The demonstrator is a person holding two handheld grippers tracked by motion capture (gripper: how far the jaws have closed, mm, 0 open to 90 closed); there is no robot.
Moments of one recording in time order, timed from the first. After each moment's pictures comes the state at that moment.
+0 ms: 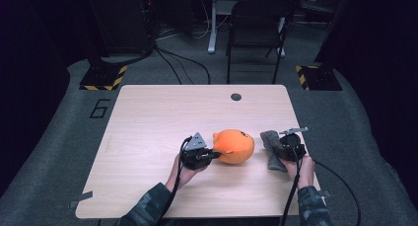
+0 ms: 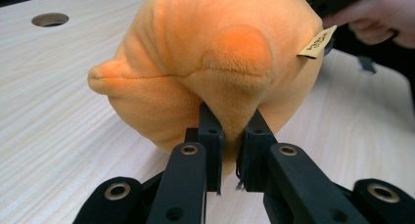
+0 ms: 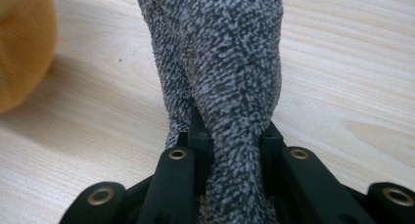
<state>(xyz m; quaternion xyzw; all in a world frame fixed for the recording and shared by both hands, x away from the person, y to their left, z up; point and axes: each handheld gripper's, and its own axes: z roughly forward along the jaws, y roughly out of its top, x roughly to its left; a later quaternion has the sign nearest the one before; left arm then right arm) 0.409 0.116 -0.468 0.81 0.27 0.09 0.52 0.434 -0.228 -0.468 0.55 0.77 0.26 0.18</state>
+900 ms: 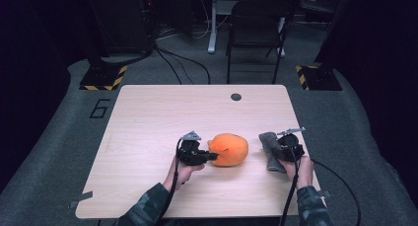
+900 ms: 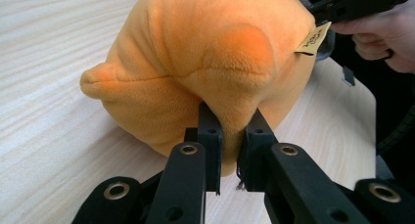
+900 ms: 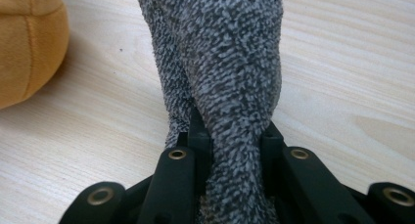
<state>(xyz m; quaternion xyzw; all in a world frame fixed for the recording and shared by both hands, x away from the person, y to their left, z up) 0.426 0.128 -0.484 0.79 0.36 -0.03 0.50 0.434 -0.223 -0.470 0.55 0.78 0.25 0.17</state>
